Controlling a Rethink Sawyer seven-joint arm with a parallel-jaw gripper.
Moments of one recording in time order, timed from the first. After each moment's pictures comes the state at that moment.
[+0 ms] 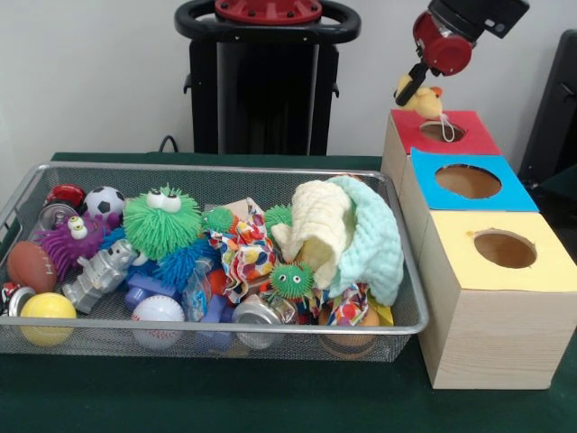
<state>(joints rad) 0.82 -0.38 -0.82 1.83 0.57 0.67 3.09</state>
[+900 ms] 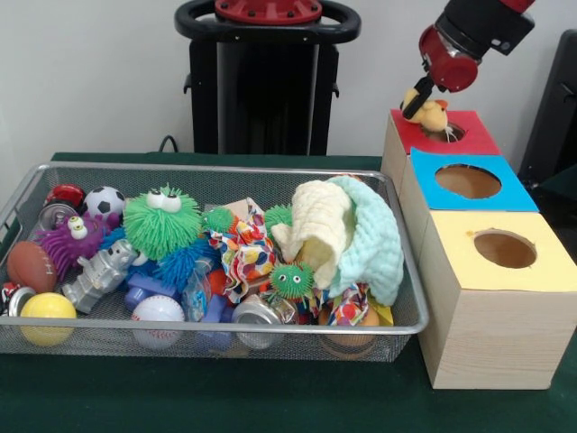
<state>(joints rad) 0.81 -0.34 -0.79 1.78 0.56 0.69 3.09</state>
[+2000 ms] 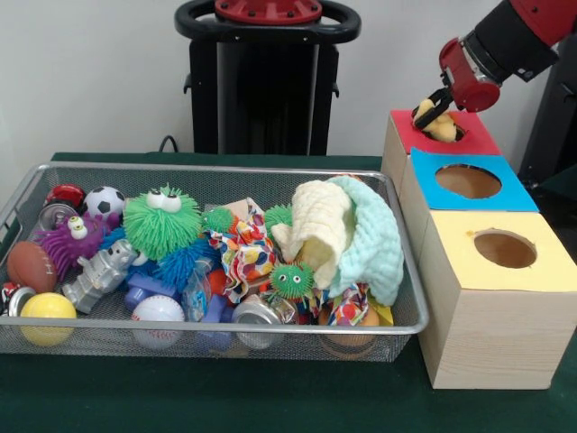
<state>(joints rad) 0.86 -0.15 -0.89 1.56 0.52 0.95 3.09</state>
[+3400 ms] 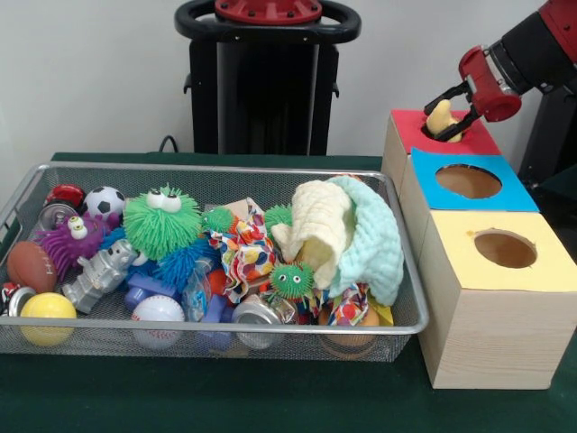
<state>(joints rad) 0.91 -0.04 -0.96 1.44 0.52 1.05 3.09</state>
